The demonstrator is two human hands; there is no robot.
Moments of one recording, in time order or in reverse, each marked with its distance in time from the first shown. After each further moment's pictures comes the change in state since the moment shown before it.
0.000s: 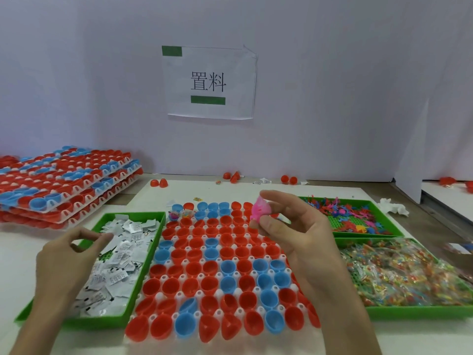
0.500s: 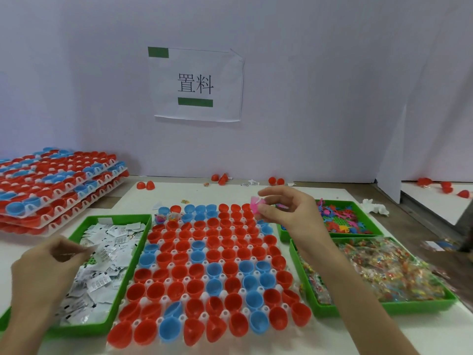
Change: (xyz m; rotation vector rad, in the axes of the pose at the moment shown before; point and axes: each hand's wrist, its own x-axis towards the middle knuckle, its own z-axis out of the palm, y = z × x) left_hand 0.016 -0.054 0.004 0.032 -0.079 -0.110; right_hand 0.049 0.012 -0.044 -0.363 0.048 -0.005
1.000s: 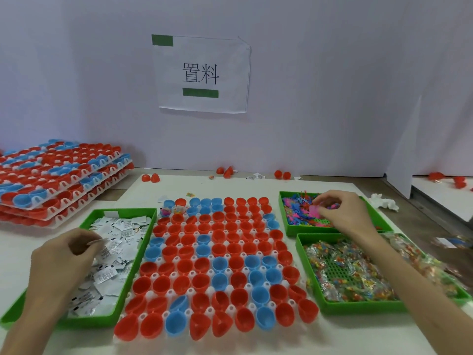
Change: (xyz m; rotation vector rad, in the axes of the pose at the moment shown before) left_hand -0.009 0.020 0.006 0.023 -0.017 0.102; right_hand 0.044 0.066 -0.097 -0.700 0.186 0.061
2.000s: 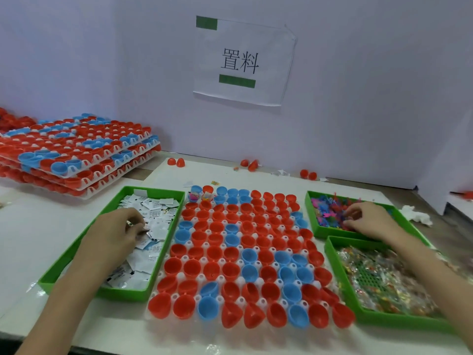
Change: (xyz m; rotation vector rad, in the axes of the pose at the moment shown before) left_hand 0.003 0.012 0.007 0.267 -0.142 0.081; right_hand 0.037 0.019 0.016 -0.497 -0.305 0.096
